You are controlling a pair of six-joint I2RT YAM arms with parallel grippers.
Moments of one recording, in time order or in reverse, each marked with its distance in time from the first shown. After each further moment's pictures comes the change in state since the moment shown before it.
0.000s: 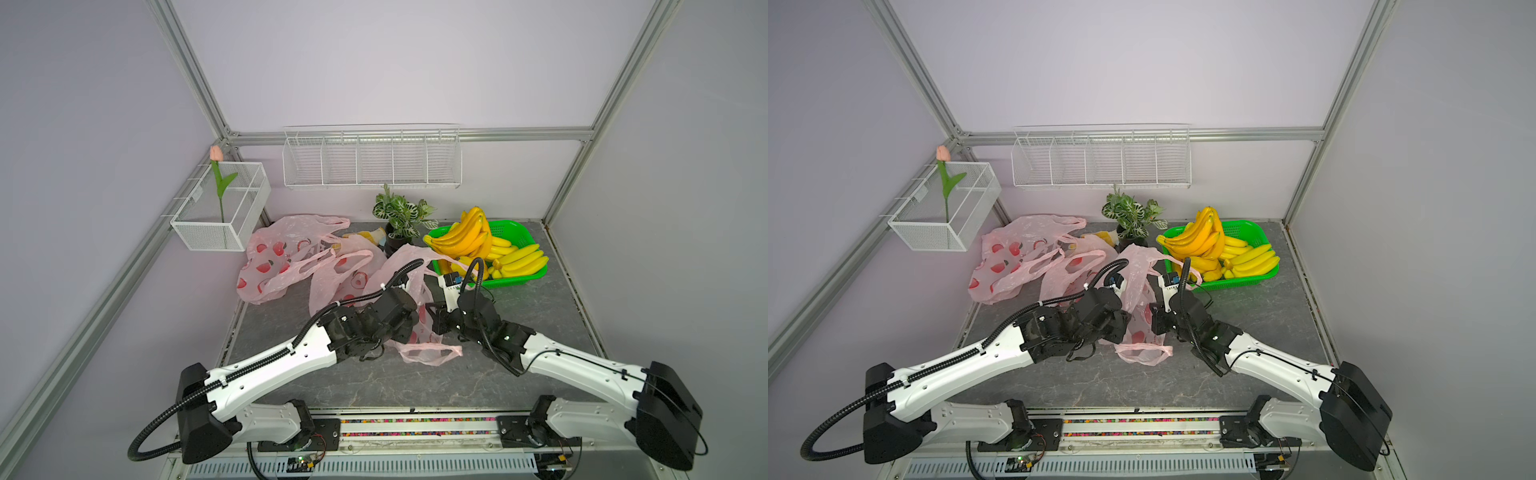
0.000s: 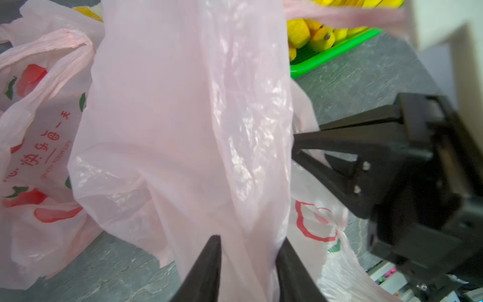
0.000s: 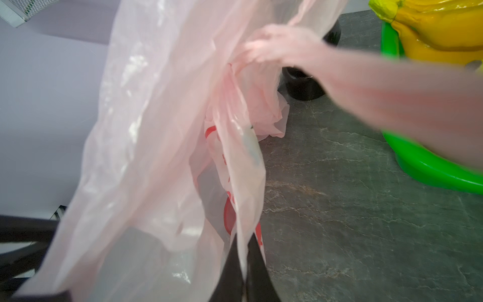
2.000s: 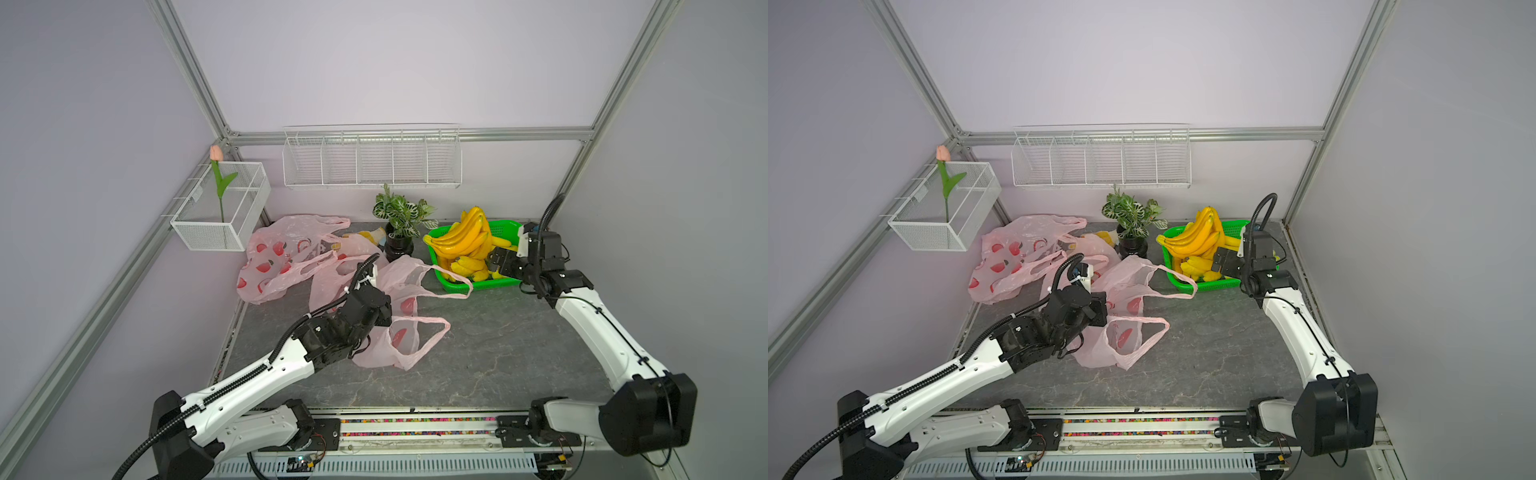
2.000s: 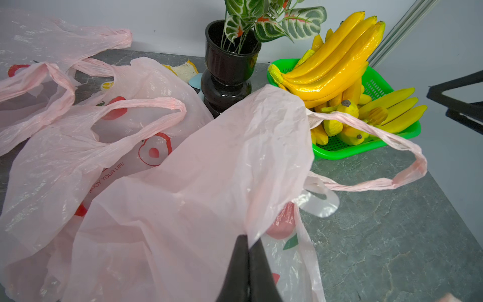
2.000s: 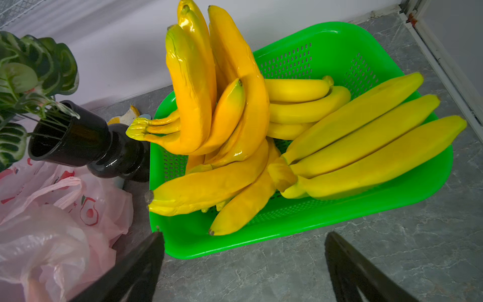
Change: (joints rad) left arm 0.143 -0.184 -0.214 0.300 -0.102 -0.005; right arm -0.711 0.136 0.435 -0.497 -0.124 -0.148
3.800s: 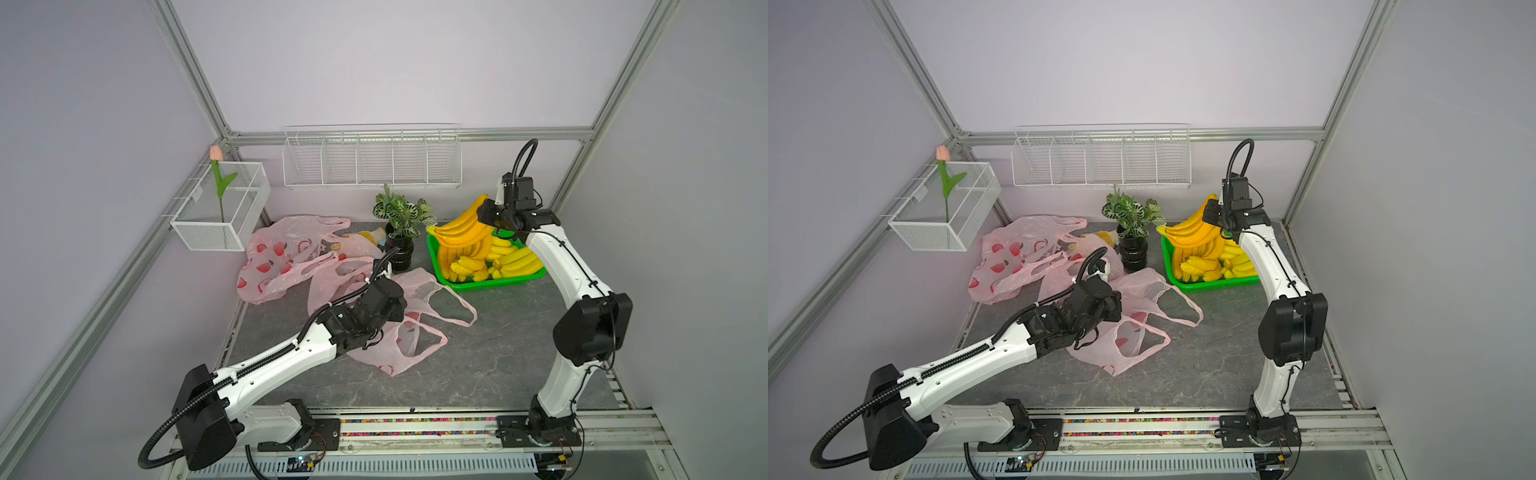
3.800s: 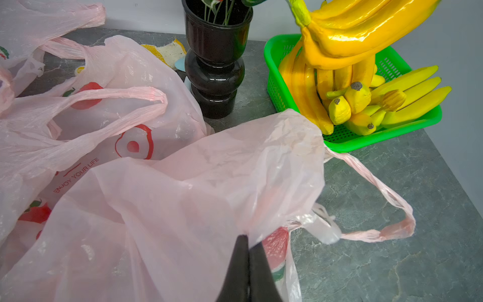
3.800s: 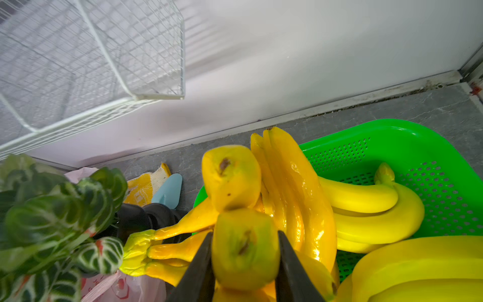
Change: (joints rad) left arm 0.000 0.185 0.083 0.016 0.027 -0.021; right arm 0.041 0.479 0.681 -0.116 0.007 0.050
